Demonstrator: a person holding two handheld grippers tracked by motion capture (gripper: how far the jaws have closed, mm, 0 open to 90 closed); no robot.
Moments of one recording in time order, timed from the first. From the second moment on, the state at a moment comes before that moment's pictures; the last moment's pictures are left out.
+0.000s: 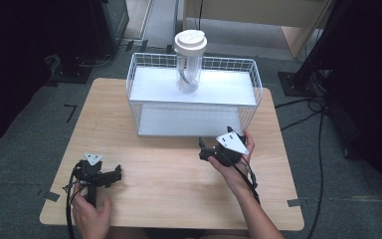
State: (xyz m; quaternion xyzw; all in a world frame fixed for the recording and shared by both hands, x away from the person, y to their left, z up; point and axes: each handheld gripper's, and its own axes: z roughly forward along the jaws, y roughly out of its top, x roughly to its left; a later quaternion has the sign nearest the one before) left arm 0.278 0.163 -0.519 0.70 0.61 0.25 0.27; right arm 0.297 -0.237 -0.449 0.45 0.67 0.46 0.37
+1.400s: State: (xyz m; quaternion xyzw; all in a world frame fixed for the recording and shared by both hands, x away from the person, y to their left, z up) left arm 0.280 0.155 -0.519 0.70 0.62 0.25 0.27; right arm 0.240 -0.347 -0.519 0.56 0.65 0.38 0.36
